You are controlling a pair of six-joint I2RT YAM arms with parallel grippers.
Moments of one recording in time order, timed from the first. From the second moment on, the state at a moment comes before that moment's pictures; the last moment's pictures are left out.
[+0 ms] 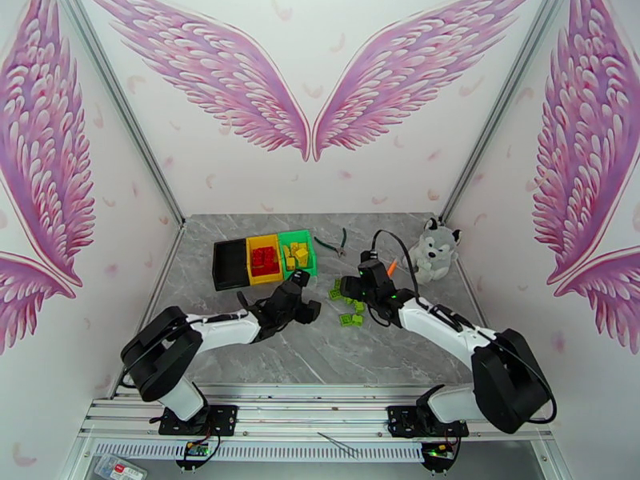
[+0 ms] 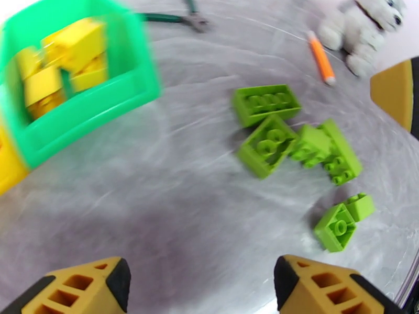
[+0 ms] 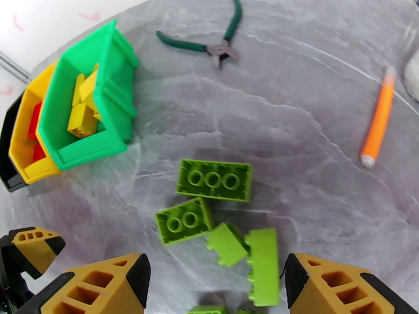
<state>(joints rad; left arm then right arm) -0.80 1.70 0.82 0.20 -0.07 -0.32 0.47 1.35 0.78 -0.19 0.14 0.53</state>
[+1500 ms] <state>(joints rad) -0.85 2.08 1.17 0.17 -0.07 -0.05 0.42 1.13 0.65 -0.24 0.10 0.54</state>
